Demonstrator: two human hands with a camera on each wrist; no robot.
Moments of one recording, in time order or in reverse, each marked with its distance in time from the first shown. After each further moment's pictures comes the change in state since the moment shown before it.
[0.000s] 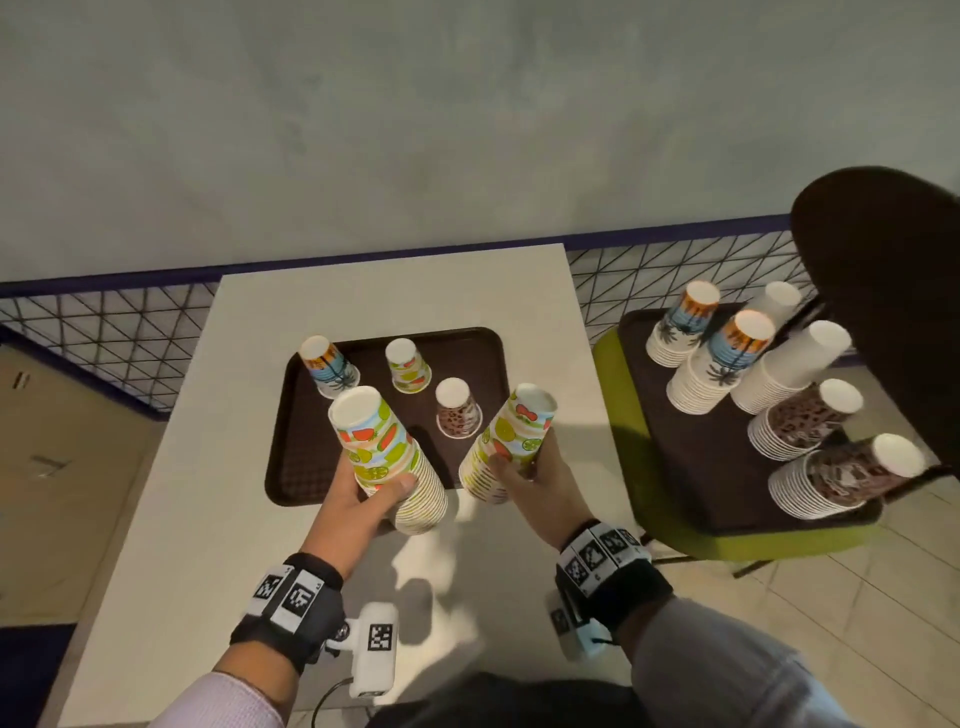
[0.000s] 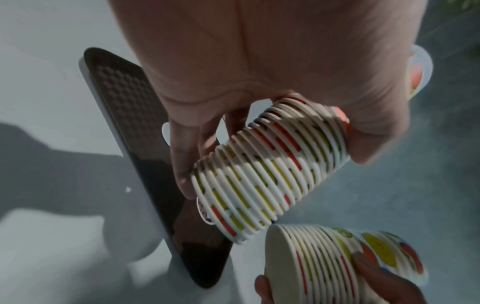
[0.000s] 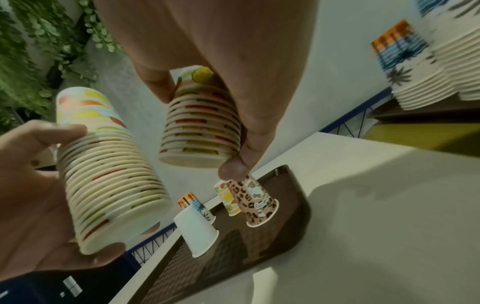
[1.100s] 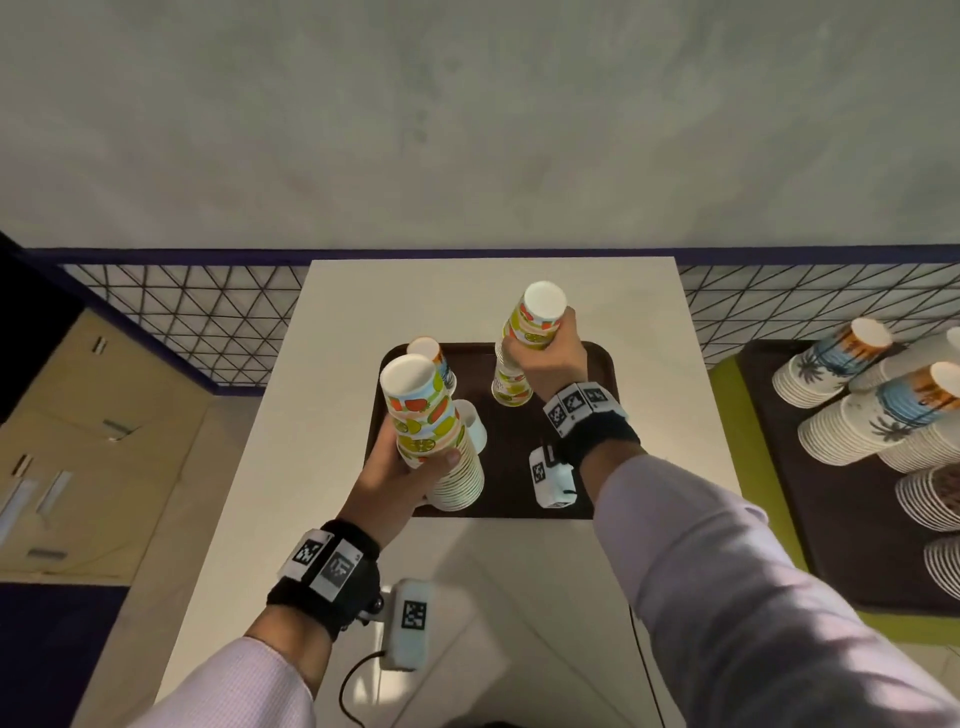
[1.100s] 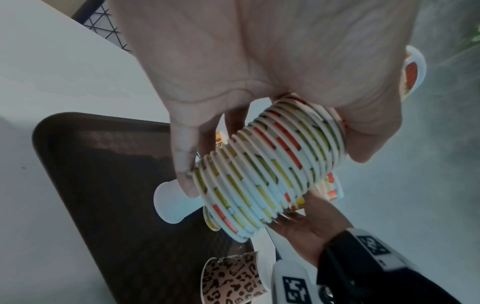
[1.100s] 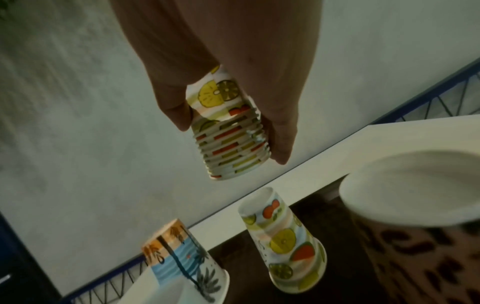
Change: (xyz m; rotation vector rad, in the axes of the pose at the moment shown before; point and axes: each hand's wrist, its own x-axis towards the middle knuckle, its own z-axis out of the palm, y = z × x) left_hand 0.058 0.029 -0.115 -0.060 -0.107 0.110; right_hand 0.191 -0.083 0.147 -0.089 0.194 -0.052
